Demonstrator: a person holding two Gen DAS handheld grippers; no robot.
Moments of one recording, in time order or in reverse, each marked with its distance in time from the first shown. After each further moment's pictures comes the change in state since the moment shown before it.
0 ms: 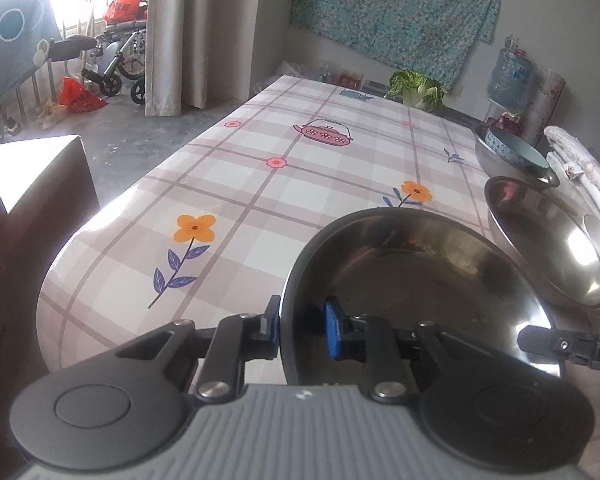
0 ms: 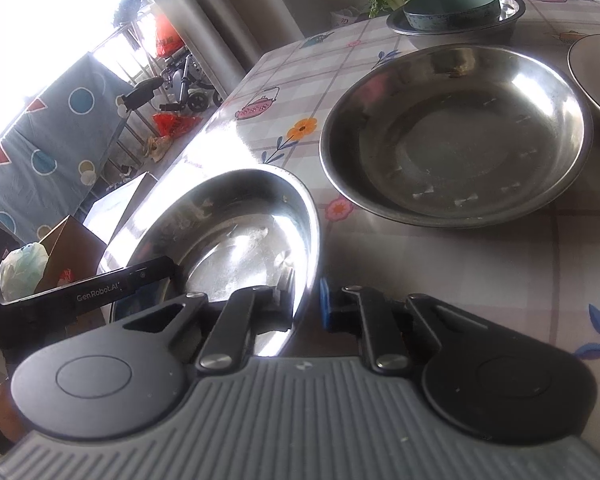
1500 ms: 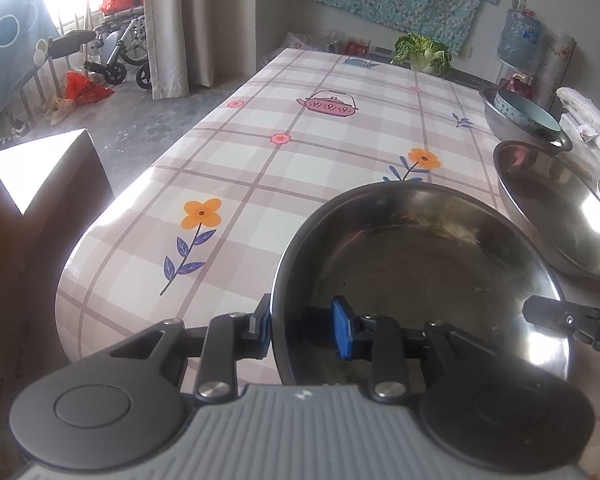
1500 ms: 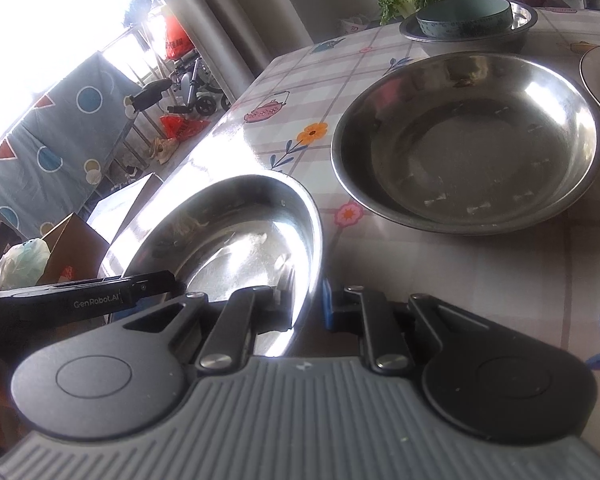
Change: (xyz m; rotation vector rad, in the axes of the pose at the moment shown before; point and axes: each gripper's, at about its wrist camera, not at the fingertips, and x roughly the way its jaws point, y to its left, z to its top) left arm 0.001 -0.012 0.005 0.072 0.111 0.077; right arm 0.002 -0.001 -0.002 -0.029 -0.025 0.021
